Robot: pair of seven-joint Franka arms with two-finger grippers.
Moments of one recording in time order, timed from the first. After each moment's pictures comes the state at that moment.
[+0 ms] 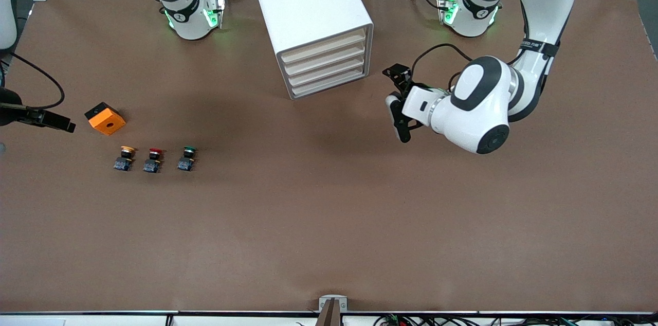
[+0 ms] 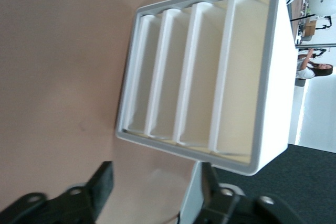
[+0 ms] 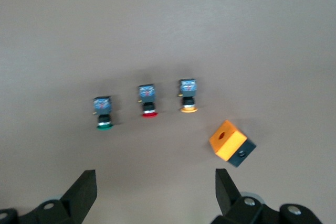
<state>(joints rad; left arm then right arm) -0.14 0.42 -0.32 -1.70 -0.64 1.52 0.68 -0.11 0.17 -0.07 -1.60 -0.03 1.66 0.03</state>
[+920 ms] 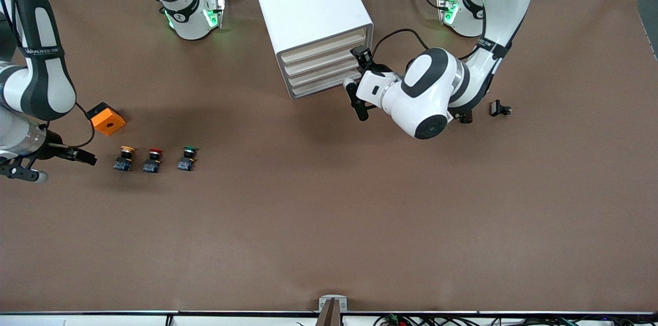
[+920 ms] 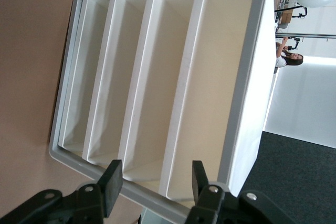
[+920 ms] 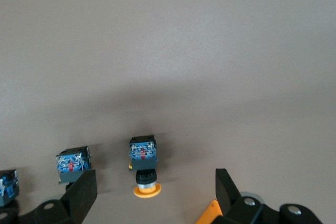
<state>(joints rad) -0.28 0.48 -0.34 -1.70 -0.72 1.53 0.57 -0.24 0.34 -0.07 -1.96 -0.02 2.31 -0.05</state>
